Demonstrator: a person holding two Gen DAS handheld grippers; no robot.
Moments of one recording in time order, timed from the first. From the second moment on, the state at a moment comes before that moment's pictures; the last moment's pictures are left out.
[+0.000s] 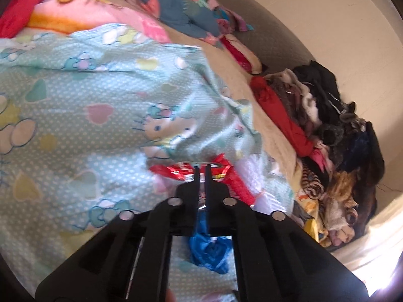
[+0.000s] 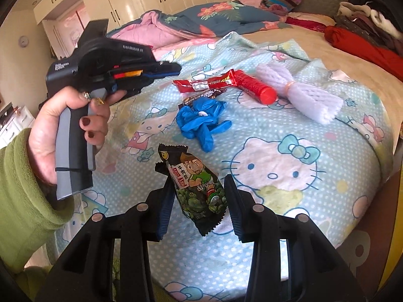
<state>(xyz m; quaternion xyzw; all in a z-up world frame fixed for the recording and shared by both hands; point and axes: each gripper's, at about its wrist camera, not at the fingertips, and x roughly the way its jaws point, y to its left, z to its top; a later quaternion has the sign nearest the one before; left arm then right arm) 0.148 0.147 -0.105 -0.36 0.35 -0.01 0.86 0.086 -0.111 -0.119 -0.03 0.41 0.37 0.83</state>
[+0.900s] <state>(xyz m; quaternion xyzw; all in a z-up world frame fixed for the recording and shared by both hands) 0.165 0.155 -0.133 -0.45 0.35 0.02 0.82 0.100 -0.184 -0.074 0.02 0.36 0.31 0.88</state>
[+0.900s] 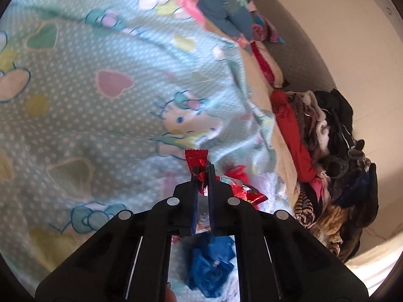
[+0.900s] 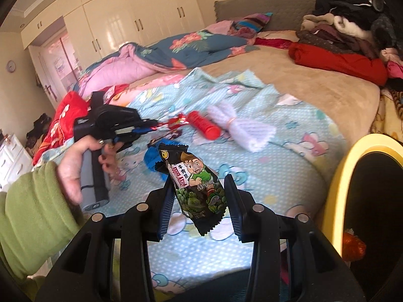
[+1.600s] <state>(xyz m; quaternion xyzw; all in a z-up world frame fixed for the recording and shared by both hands) 0.148 0.050 -0.039 -0.32 0.31 -0.08 0.89 0.108 -0.250 -0.051 0.07 0.33 0.27 0.90</state>
